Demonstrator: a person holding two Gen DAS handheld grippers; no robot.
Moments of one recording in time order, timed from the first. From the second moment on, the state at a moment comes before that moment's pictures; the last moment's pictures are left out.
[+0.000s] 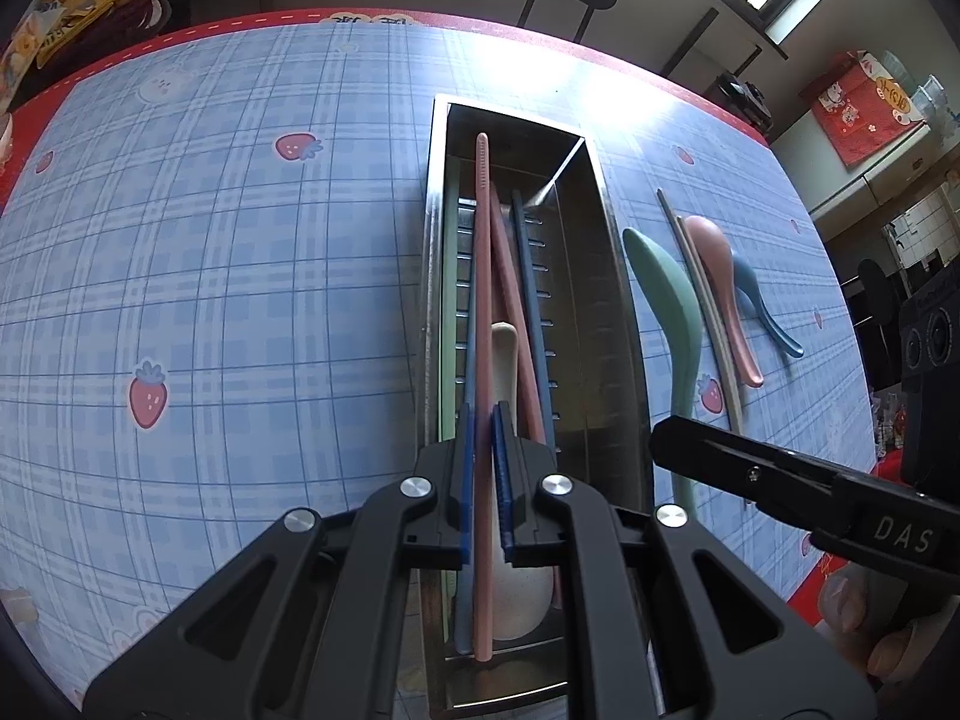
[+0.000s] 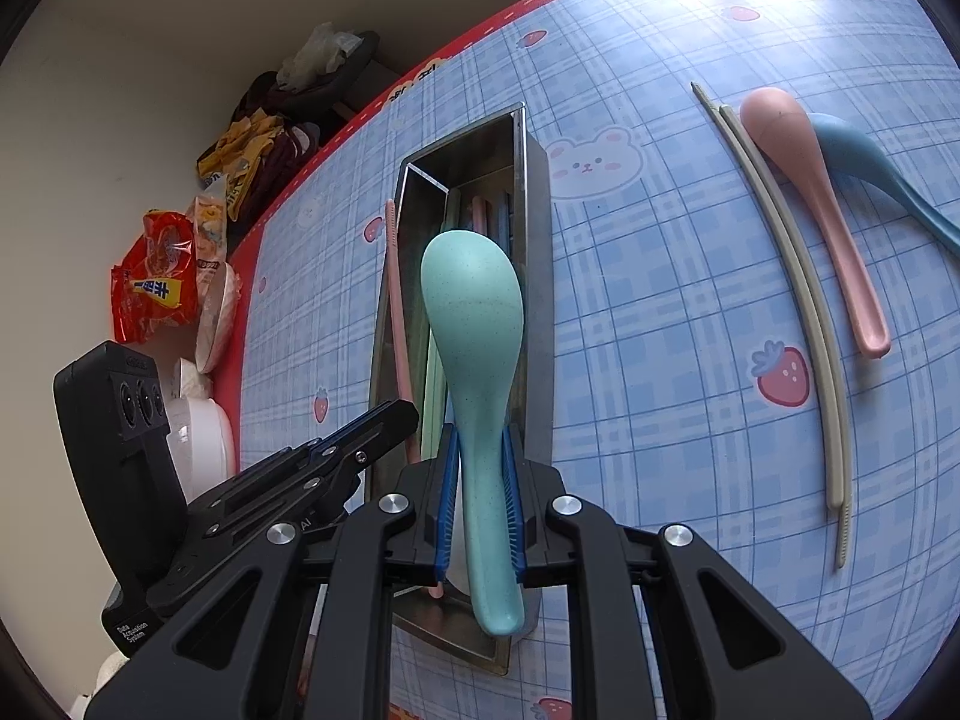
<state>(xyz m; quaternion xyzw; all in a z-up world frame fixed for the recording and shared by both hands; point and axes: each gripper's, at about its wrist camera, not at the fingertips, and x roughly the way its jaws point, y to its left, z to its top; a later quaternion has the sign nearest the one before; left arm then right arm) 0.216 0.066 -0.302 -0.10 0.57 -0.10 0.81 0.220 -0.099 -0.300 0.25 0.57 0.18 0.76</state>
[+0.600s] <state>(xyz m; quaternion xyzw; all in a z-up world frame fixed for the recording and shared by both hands) 0.201 0.072 -0.305 -0.11 0.57 -0.11 0.81 0.268 -0.081 -0.297 0.26 0.56 0.15 0.77</state>
